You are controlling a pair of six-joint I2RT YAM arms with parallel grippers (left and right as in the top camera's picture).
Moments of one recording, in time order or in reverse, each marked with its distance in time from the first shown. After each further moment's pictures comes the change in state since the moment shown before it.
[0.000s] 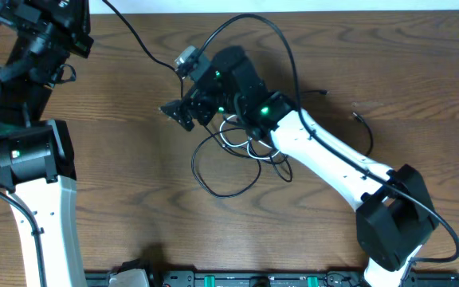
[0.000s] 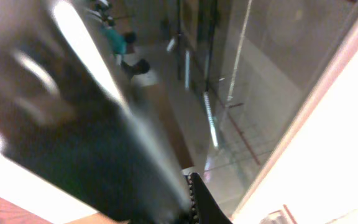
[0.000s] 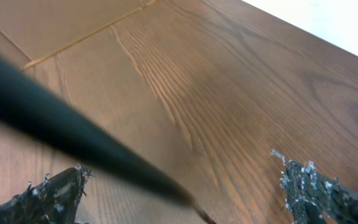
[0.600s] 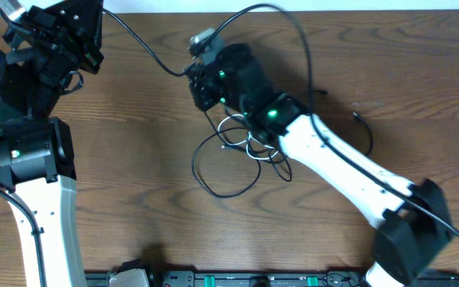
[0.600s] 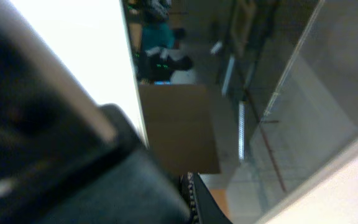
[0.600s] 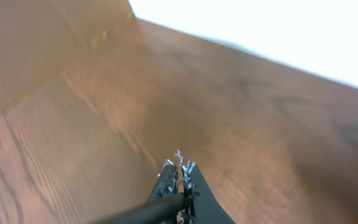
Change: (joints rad) left arm 0.000 0.000 0.001 -0.293 0.021 0.057; right arm -0.001 -0.098 -0.003 0.012 0.269 0.203
